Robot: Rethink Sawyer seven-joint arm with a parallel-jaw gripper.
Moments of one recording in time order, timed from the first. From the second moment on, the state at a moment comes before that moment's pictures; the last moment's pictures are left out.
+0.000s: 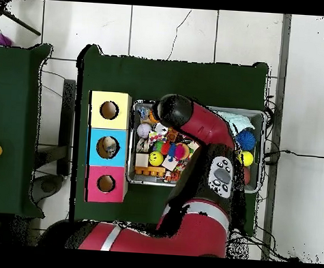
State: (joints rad) arm -0.11 -0.36 -0.25 1.35 0.34 0.56 2.70
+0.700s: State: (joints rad) arm 0.06 -0.36 -0.25 1.35 0.34 0.57 2.70
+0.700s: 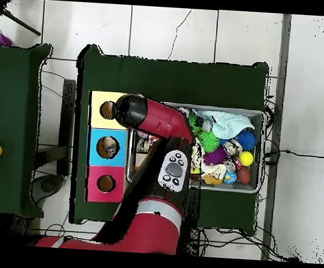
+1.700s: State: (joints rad) arm -0.11 -0.36 -0.12 1.31 0.04 0.57 2.65
